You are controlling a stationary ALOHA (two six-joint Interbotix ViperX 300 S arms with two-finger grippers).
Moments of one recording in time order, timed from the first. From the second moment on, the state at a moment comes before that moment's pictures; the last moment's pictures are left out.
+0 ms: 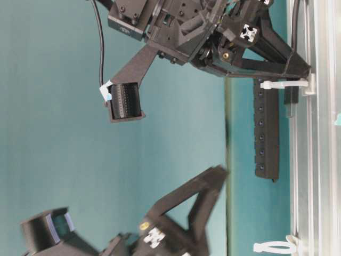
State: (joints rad) left arm 0.07 -0.09 0.78 0.02 -0.15 -0.12; right arm -0.03 0.09 0.58 -0.02 0.42 0.06
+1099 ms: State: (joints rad) left arm 0.02 0.19 0.61 0.02 -0.24 -0.12; right arm -0.03 0.07 0.64 -0.02 0.30 0.13
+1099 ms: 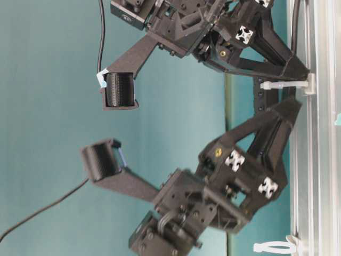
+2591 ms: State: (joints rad) left arm 0.03 0.24 0.59 0.02 -0.23 -0.10; right arm -0.03 0.07 0.64 -0.02 0.29 0.13
